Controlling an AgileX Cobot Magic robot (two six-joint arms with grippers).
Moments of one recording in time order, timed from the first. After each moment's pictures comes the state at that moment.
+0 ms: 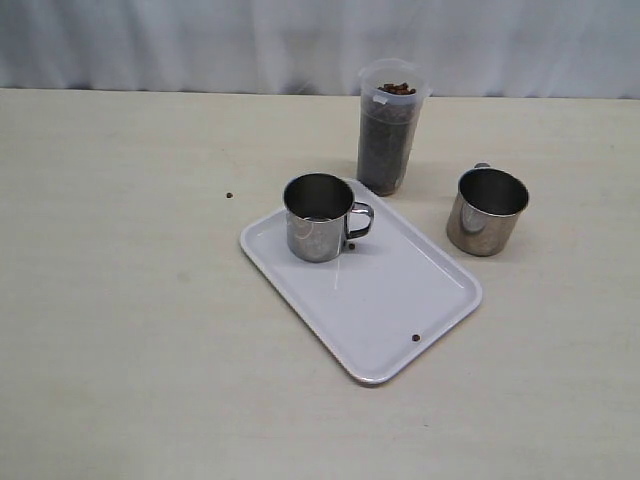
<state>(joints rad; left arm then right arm) 0.06 0.22 -0.09 -1.73 0.28 1.76 0.17 0.00 0.00 -0.04 0.14 0.07</state>
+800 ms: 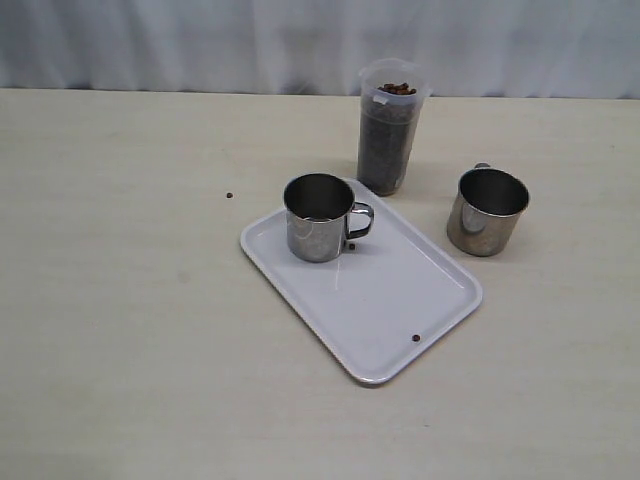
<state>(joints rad) 0.06 0.00 0.00 -1.26 0.22 1.27 0.17 0.00 0.00 -0.04 0.14 0.07</state>
